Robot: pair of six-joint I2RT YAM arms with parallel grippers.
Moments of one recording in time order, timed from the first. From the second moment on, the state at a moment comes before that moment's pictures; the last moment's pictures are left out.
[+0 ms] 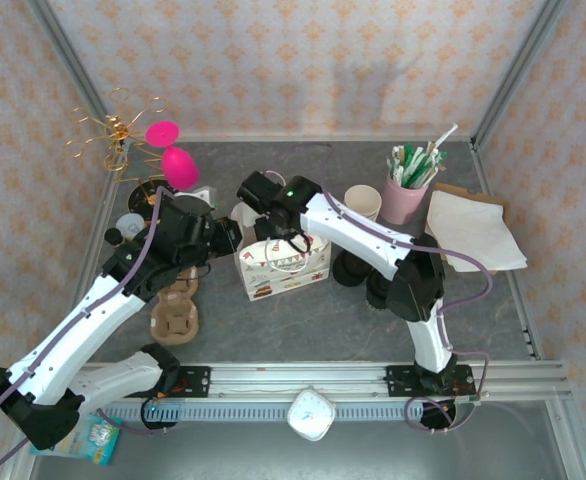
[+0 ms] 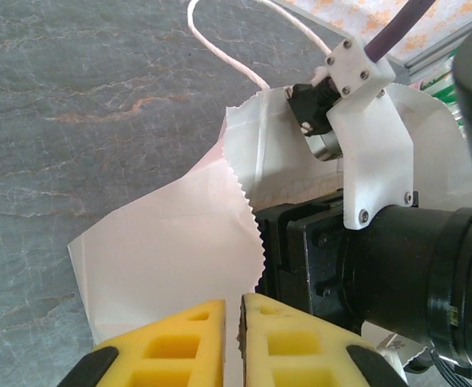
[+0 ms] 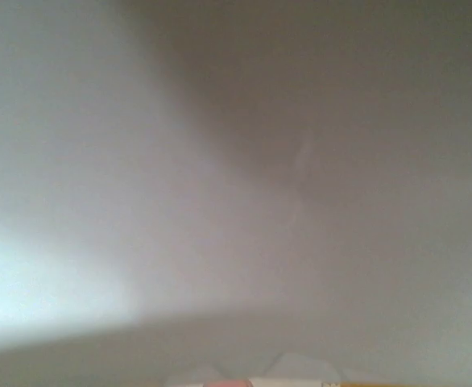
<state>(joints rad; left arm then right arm) -0.57 0.99 1.11 -0.78 -0.06 -0.78 0.93 2.02 1.99 -1.23 0.16 0.59</state>
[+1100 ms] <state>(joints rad) -0.56 1.13 1.40 -0.88 -0.21 -0.41 0.93 1.80 2.02 -1.25 0.19 0.63</state>
